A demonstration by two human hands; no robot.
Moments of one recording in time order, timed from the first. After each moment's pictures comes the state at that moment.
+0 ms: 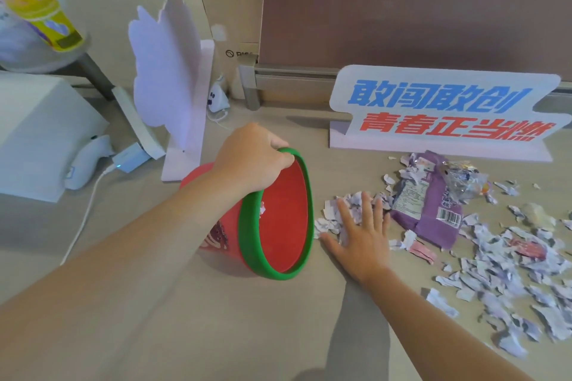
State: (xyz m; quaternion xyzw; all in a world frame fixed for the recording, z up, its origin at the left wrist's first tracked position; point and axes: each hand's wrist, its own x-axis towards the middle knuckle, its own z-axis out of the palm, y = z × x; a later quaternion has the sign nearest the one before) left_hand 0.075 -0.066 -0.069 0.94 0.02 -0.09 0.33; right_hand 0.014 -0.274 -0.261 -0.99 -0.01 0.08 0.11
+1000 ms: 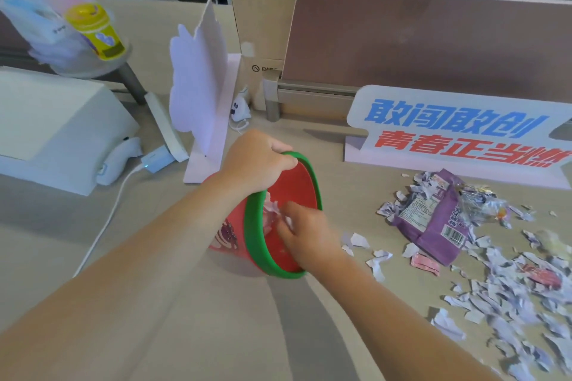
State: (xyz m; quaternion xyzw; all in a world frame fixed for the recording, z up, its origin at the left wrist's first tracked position) left_hand 0.072 -0.047 -0.062 0.91 0.08 -0.07 0.39; right_hand 0.017 -0.168 -0.147 -0.91 -0.16 0.07 0.38
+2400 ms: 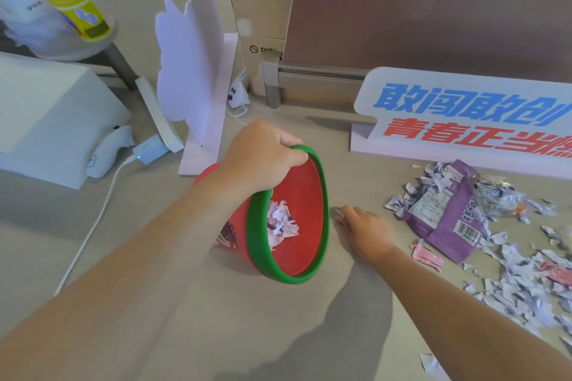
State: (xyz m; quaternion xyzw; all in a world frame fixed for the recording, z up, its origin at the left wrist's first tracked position) left_hand 0.080 -0.053 -0.067 0.92 0.06 -0.08 0.37; right_hand 0.058 -0.260 -0.256 -0.97 -0.16 0.00 0.16
